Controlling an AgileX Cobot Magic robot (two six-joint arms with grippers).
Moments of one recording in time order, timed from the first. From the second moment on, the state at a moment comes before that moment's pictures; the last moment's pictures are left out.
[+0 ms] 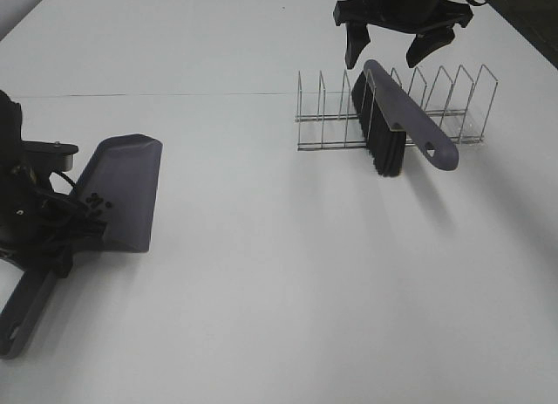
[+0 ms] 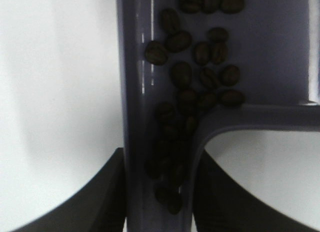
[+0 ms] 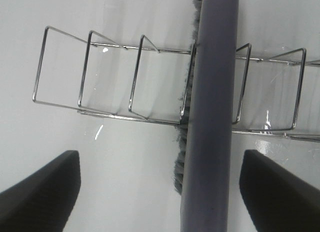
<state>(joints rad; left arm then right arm) -0.26 1.96 -0.96 0.10 0.64 -0.30 0.21 2.31 -2.16 0.05 1.14 0.11</state>
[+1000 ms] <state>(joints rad) -0.26 1.99 -1.20 0.01 0.70 -0.28 0.21 2.18 -2.16 0.01 1.22 0.06</state>
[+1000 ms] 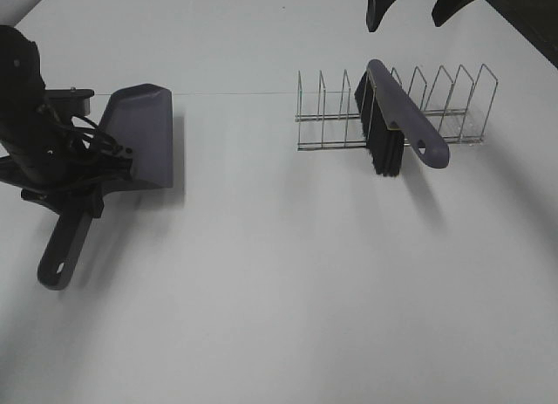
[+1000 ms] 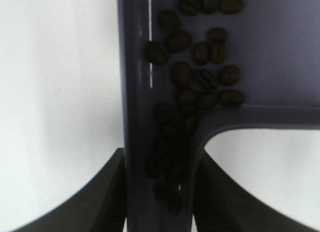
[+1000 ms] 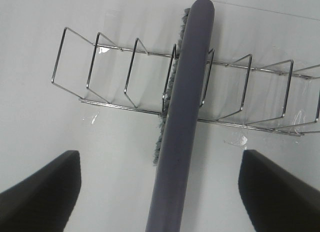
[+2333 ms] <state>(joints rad) -0.26 1.96 -1.29 -0.08 0.93 -0.15 0.21 2.15 -2.16 0.03 1.22 0.04</state>
